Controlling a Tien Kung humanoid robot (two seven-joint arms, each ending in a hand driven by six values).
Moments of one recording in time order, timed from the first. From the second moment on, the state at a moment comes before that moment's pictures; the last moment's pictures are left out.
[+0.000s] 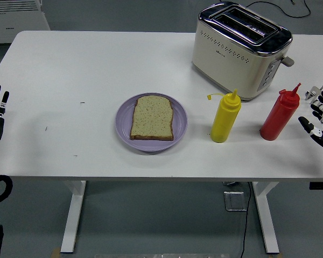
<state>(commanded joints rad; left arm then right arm) -0.08 0.00 -1.87 -1.40 0.44 0.07 0.03 -0.01 -0.35 1.36 1.34 -1.11 -0.11 0.36</state>
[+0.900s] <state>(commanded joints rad) -0.07 0.00 -1.88 -1.39 0.44 0.08 0.03 0.19 -0.22 1.18 1.18 -1.13 -0.35 0.30</state>
